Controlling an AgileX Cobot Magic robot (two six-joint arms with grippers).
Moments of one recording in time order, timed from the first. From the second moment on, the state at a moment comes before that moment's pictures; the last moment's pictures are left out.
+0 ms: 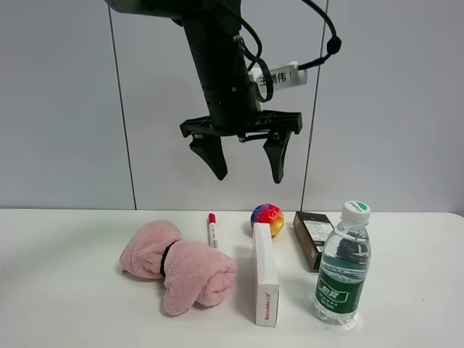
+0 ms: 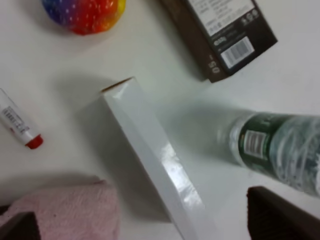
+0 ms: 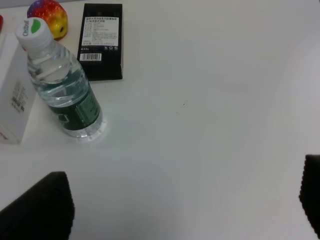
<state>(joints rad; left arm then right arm) -0.67 2.23 -2.16 -0.13 1.21 -0.28 -0.01 0.03 -0.49 -0.02 1.07 0.04</state>
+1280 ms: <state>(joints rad) -0.70 2.42 -2.17 -0.16 1.18 -0.44 -0.01 0.03 -0.49 -0.02 1.07 0.04</state>
